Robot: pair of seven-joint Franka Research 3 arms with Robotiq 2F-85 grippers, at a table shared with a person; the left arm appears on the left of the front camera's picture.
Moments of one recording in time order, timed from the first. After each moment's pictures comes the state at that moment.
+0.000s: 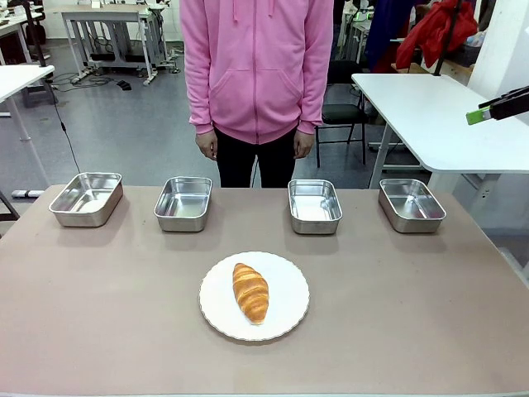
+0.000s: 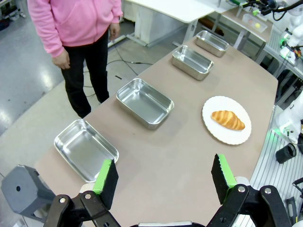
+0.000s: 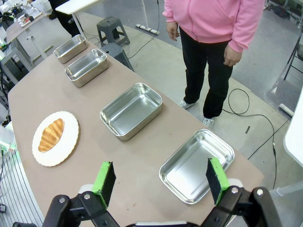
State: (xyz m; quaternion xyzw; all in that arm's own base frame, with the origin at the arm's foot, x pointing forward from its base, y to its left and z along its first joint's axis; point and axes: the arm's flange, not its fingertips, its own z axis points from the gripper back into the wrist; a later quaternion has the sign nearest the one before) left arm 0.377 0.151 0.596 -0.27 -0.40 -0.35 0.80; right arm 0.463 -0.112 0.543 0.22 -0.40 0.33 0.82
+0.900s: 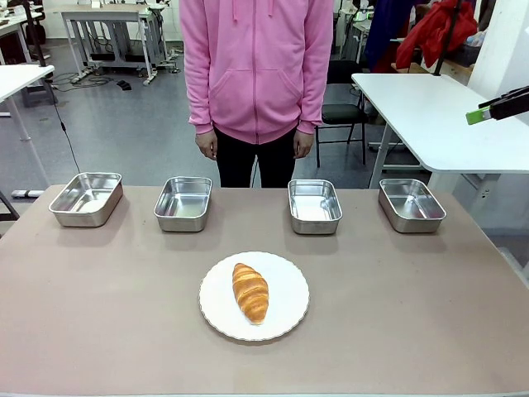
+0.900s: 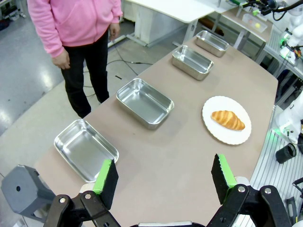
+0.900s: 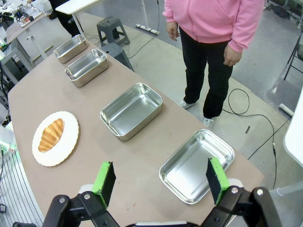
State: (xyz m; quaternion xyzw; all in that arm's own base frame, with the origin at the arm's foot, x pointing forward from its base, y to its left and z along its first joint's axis) left arm 0.377 0.151 0.596 -0.27 -0.40 -0.35 0.80; right arm 0.463 -0.112 0.543 0.22 -0.40 0.33 0.82
